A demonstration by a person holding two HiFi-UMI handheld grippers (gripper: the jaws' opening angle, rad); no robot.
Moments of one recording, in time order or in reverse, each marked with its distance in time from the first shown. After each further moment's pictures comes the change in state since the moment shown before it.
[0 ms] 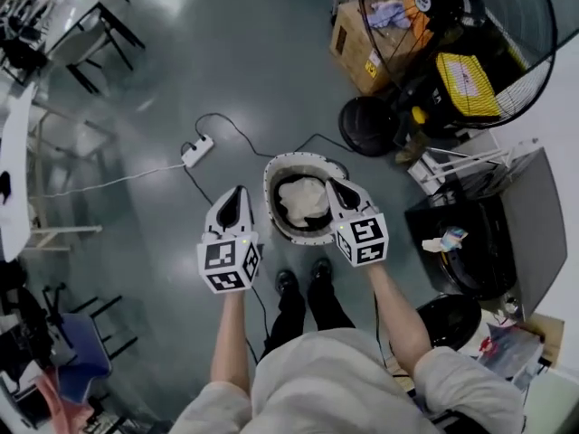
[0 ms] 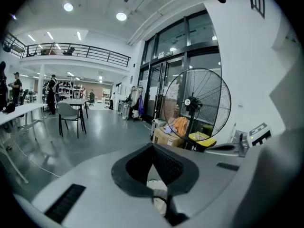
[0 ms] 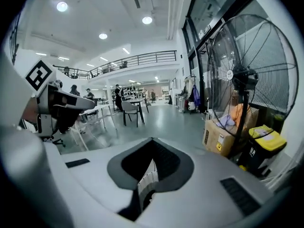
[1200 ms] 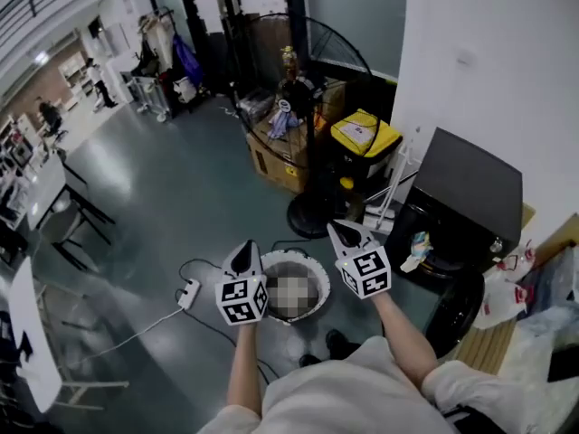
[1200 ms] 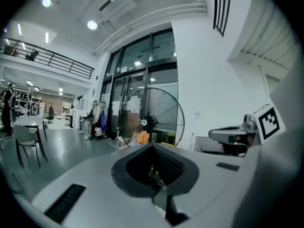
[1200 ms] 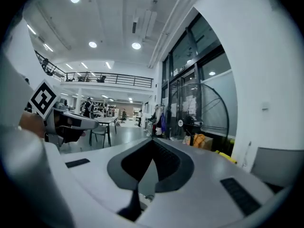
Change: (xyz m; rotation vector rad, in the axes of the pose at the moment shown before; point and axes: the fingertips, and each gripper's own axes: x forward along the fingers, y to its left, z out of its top) left arm -0.072 -0.172 0.106 0.210 -0.144 -0.424; right arm -0.258 -0.033 0.122 -0.026 -0.284 -0.427
